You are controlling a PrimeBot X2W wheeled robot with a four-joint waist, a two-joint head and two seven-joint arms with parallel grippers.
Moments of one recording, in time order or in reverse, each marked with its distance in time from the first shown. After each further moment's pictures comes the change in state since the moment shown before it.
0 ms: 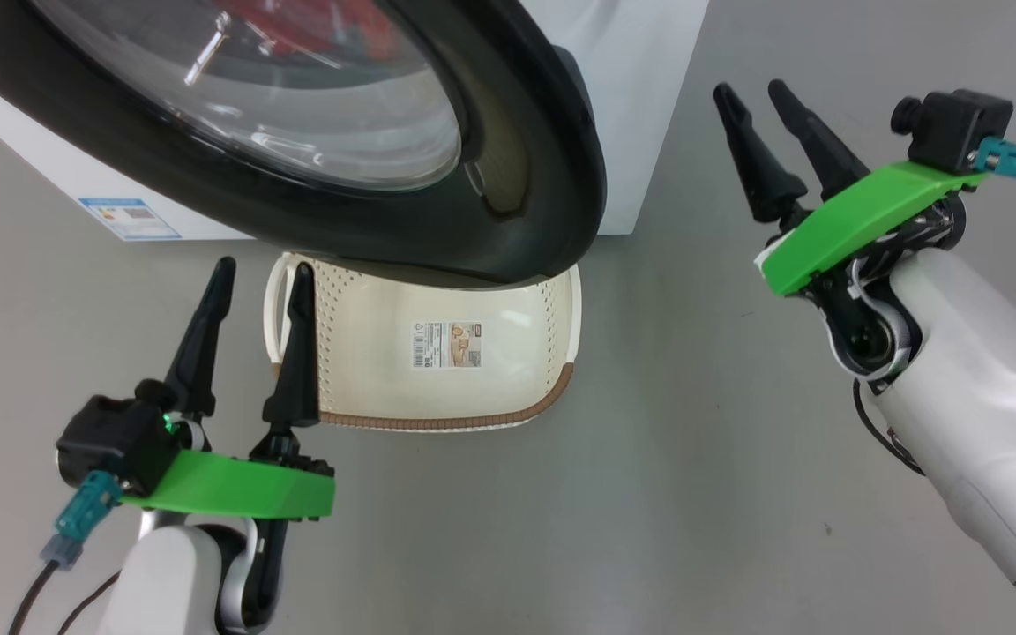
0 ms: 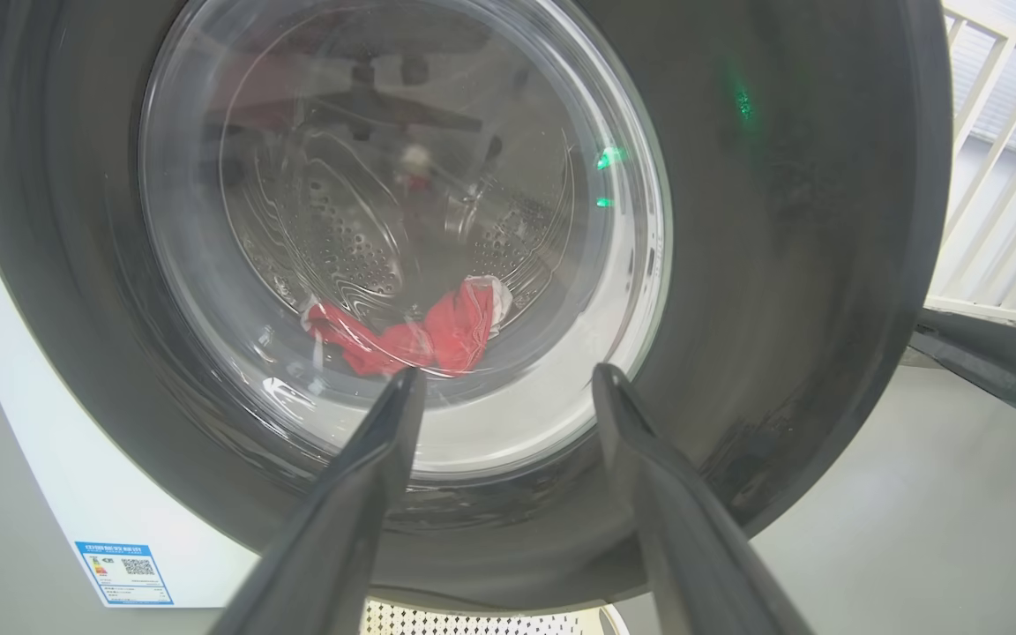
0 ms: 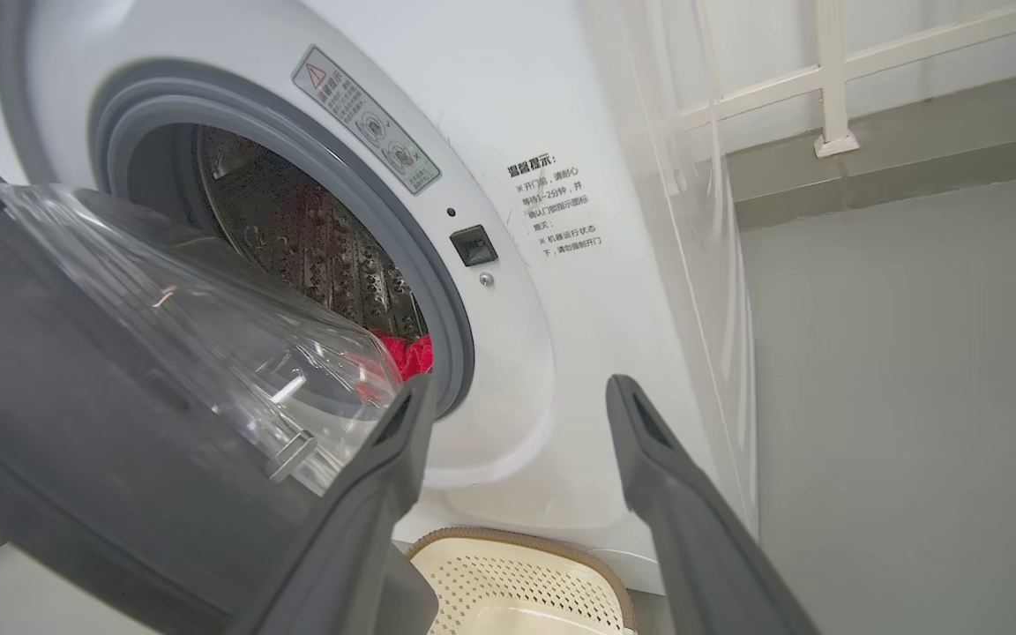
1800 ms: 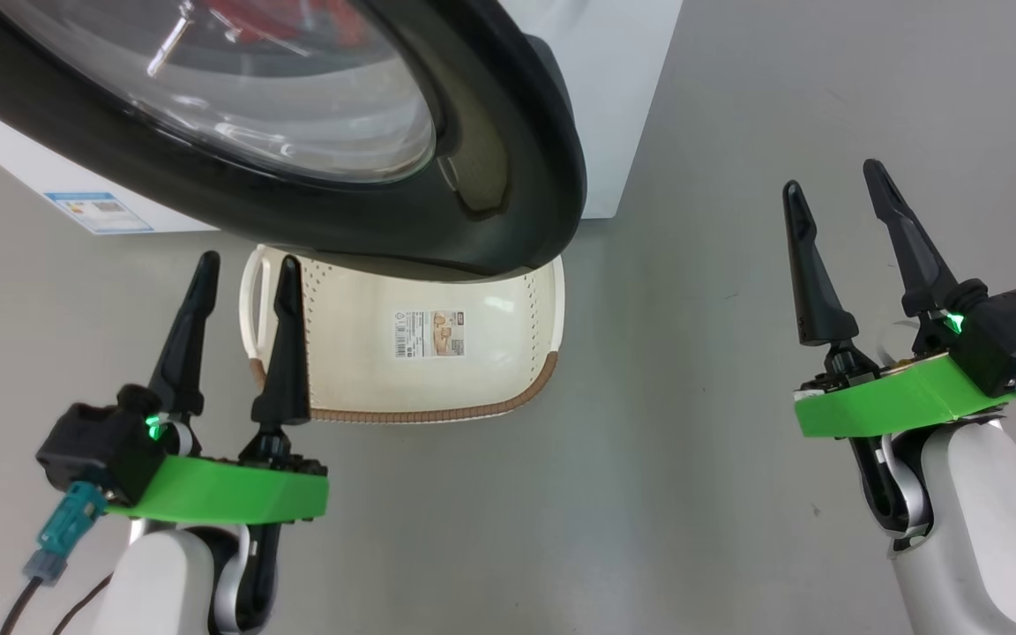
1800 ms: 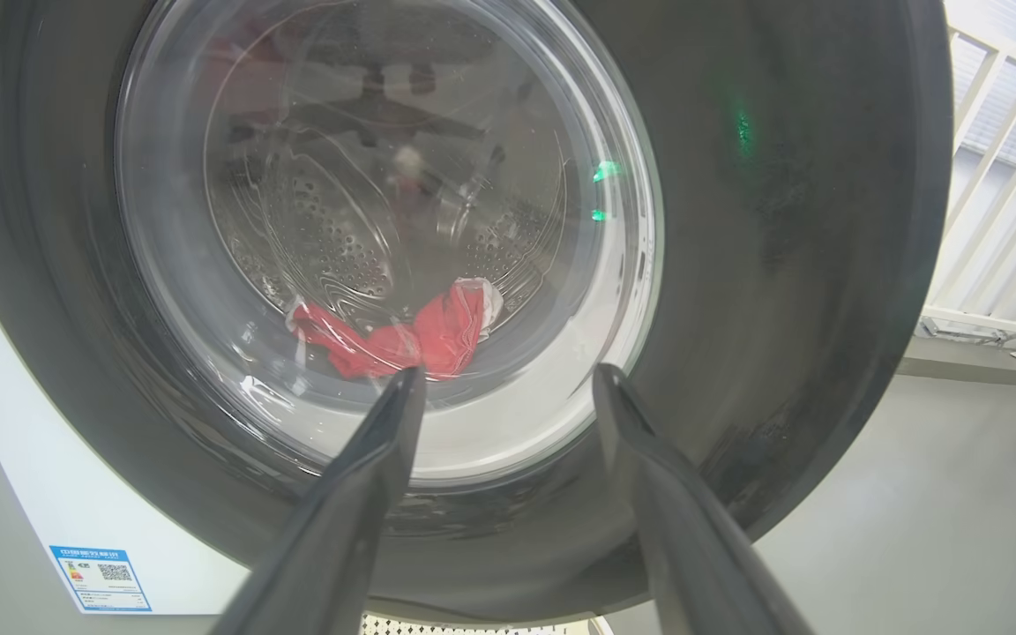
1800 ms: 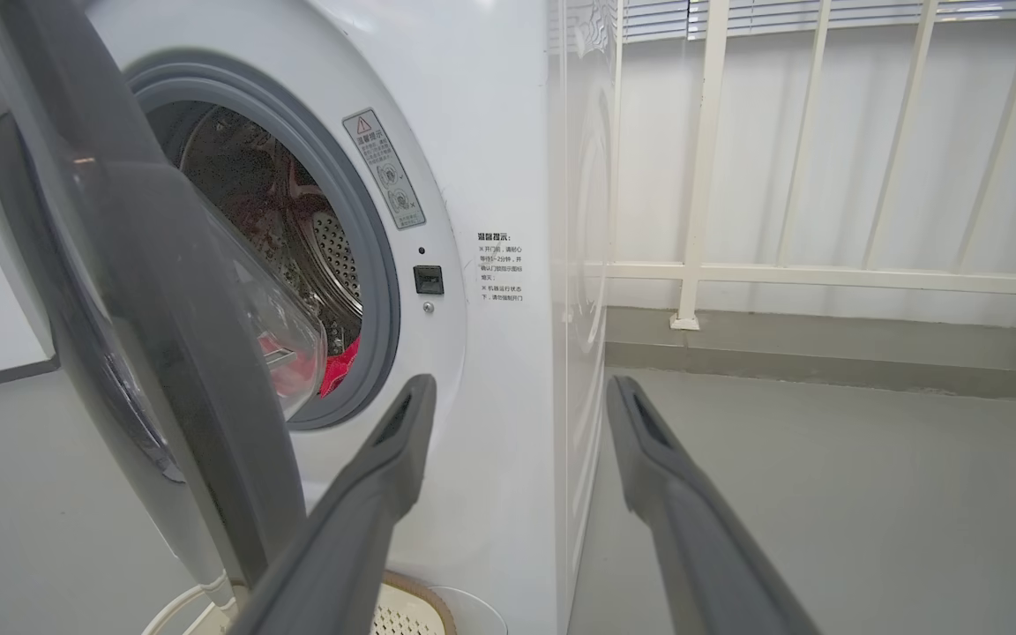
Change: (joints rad) left arm 0.017 -0.005 0.016 -0.053 0.003 0.013 0.000; right arm 0.530 0.205 -0.578 -0.554 -0.881 0.001 -0.035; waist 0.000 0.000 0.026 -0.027
